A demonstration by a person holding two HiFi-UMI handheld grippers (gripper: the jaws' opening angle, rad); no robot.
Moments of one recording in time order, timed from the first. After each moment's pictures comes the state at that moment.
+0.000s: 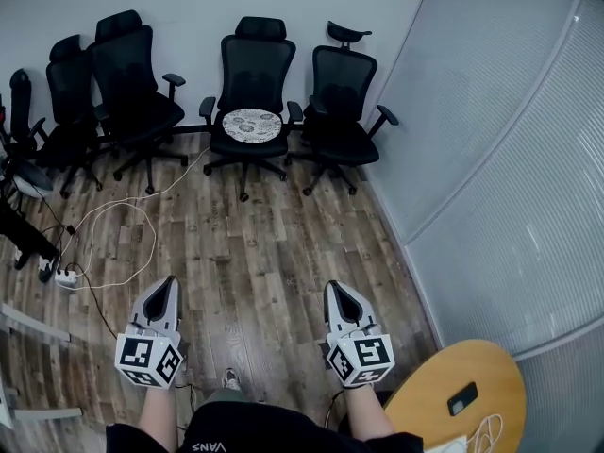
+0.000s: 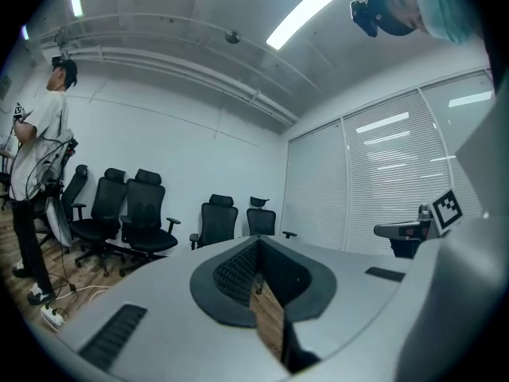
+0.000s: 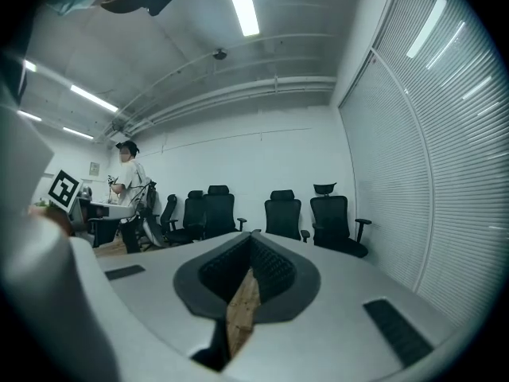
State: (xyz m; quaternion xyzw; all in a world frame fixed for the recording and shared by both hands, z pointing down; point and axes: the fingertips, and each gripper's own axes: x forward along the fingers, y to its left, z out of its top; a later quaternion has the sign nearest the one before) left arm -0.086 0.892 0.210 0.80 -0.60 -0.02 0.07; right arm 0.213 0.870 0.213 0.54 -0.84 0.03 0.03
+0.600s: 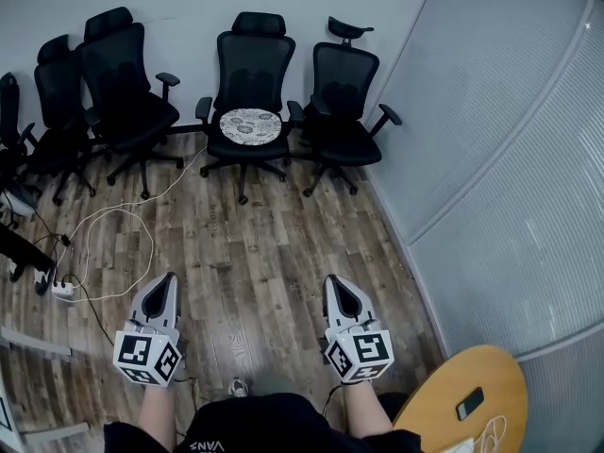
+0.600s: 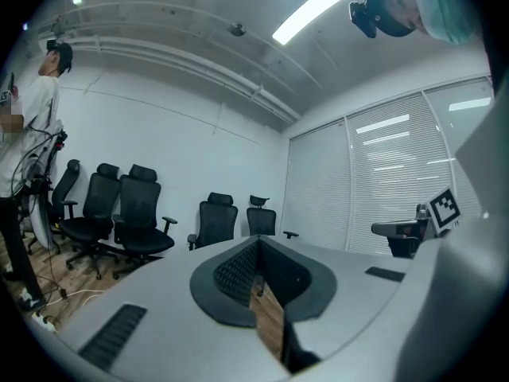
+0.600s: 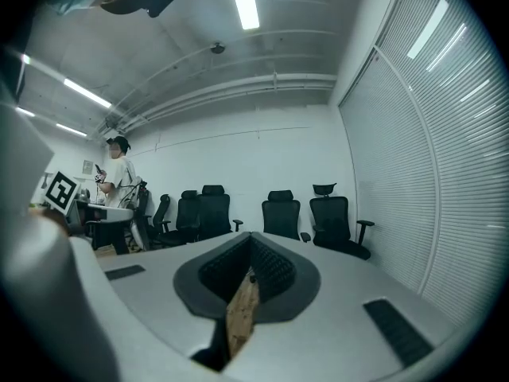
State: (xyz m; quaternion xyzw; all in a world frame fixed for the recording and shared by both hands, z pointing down) left arm -0.127 0.807 0.219 0.81 -0.58 -0.02 0.07; right arm 0.170 0.790 0.216 0.56 -0.83 0.03 0.03
